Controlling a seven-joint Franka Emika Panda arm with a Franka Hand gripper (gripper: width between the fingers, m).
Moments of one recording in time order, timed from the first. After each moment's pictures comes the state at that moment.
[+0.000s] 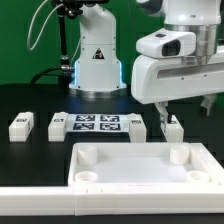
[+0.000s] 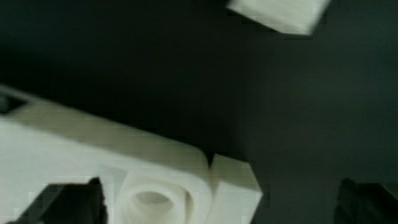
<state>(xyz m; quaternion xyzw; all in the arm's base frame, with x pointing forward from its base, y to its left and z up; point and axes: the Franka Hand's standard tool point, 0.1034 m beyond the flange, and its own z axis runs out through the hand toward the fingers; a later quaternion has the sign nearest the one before) 0.503 0.137 0.067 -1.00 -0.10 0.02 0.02</state>
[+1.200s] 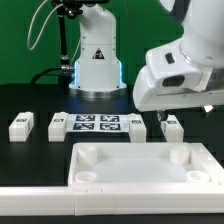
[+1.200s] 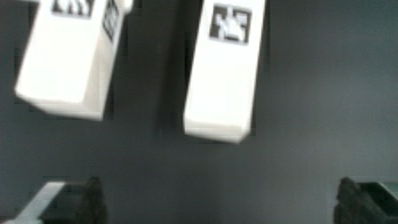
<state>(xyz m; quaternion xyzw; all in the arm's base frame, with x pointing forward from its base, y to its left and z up) 0.474 0.133 0.058 -0.94 -0.06 0.33 0.01</state>
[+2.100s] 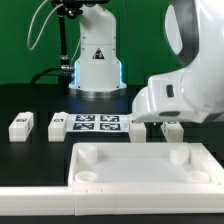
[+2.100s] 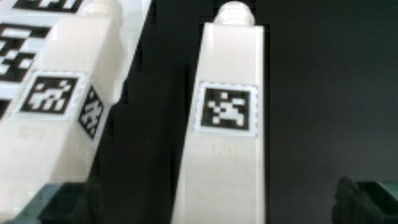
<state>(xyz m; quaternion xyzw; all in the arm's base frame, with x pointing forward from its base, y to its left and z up) 0.447 0.136 0.029 -0.90 -0.02 0.44 -0.01</state>
